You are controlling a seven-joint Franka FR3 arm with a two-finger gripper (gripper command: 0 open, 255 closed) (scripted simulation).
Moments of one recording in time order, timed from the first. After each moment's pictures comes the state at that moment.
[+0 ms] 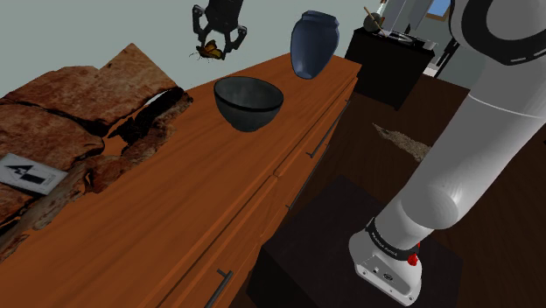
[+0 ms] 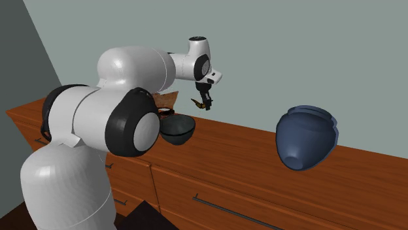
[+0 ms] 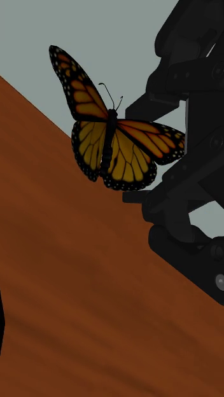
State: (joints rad) arm -0.10 0.12 0.34 -1.66 -0.05 2.05 0.95
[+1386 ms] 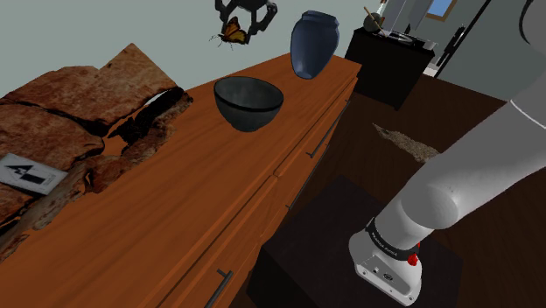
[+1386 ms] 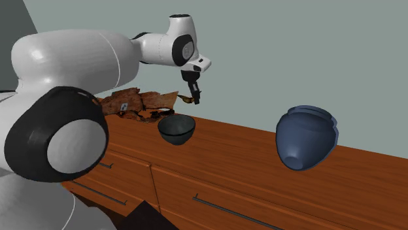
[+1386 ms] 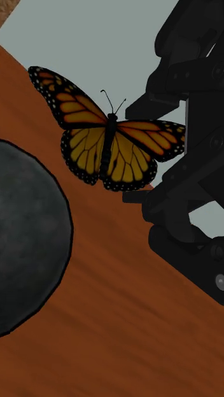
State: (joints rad) arm -0.11 -0.17 0.33 -1.80 0.05 1.92 0.91
